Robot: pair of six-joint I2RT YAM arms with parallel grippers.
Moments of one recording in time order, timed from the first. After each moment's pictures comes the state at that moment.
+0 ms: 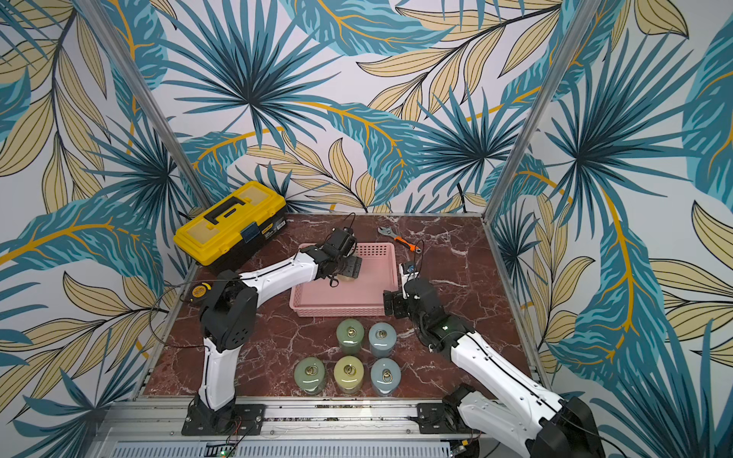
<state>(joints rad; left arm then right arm) -0.66 2.05 1.62 -0.48 -0.20 -0.32 0.54 1.00 0.65 -0.25 0.27 0.21</state>
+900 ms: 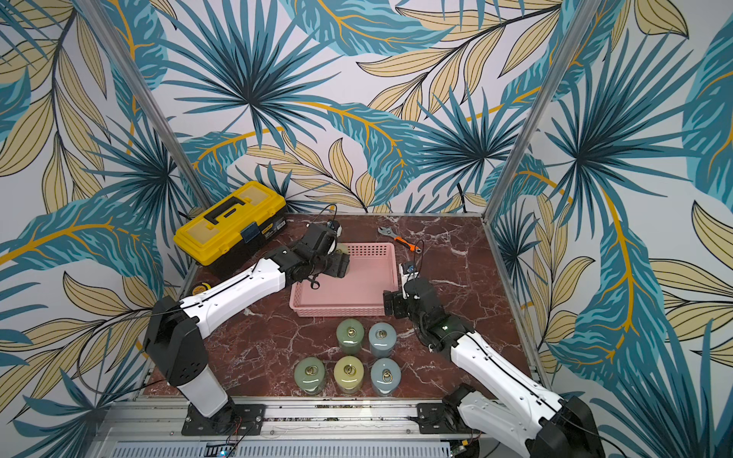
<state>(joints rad) -0.67 1.70 1.46 -0.56 -0.19 -0.27 0.54 1.00 0.65 -0.25 0.27 0.21</state>
